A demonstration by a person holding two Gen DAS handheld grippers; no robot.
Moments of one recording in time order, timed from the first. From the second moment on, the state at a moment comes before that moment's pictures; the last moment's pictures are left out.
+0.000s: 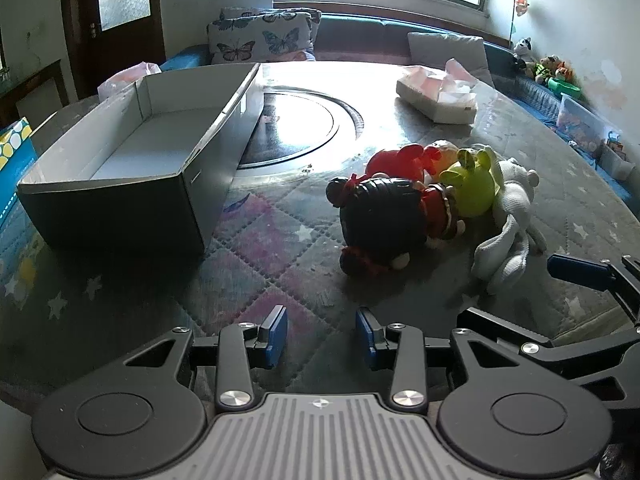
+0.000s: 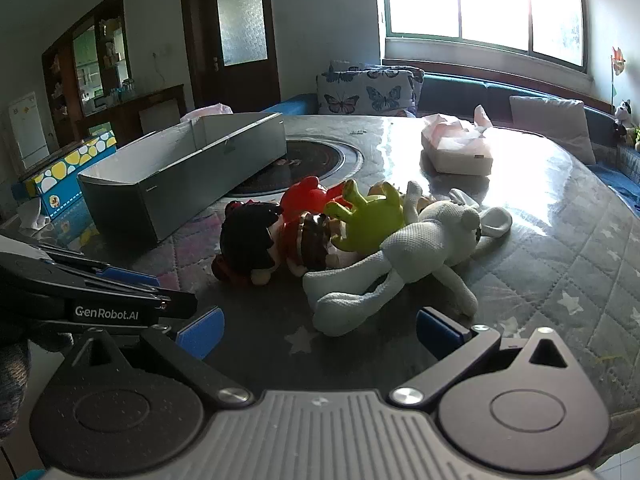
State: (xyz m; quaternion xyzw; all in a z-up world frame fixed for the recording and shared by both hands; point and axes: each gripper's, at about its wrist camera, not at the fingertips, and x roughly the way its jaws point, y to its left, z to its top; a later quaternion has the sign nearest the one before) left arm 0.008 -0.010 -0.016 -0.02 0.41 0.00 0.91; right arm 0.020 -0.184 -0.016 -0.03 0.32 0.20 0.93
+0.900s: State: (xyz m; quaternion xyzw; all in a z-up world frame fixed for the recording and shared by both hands) left arm 0.009 -0.011 -0.017 -0.02 0.41 0.00 0.91; right arm 0.023 -0.183 -0.017 -0.02 0.32 0.20 0.92
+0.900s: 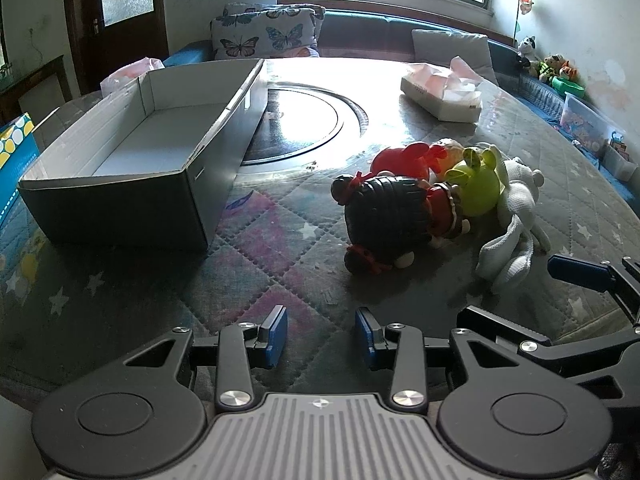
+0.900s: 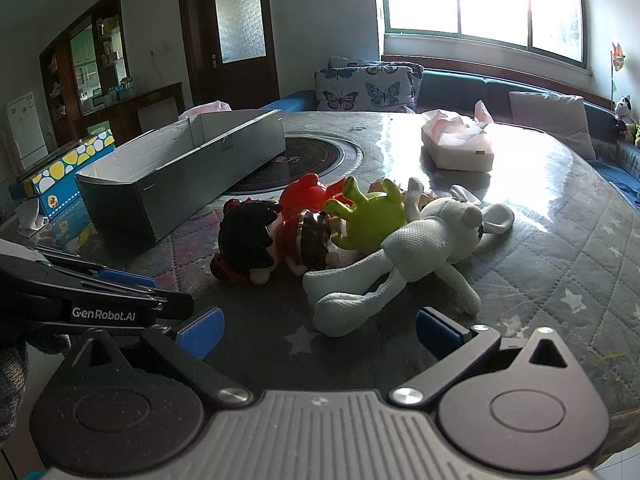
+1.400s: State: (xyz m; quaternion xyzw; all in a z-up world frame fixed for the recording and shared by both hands) left arm 0.011 -0.009 -0.017 -0.02 0.41 0.00 0.91; right arm 0.027 -0.181 -0.017 -0.02 0.33 0.20 0.92
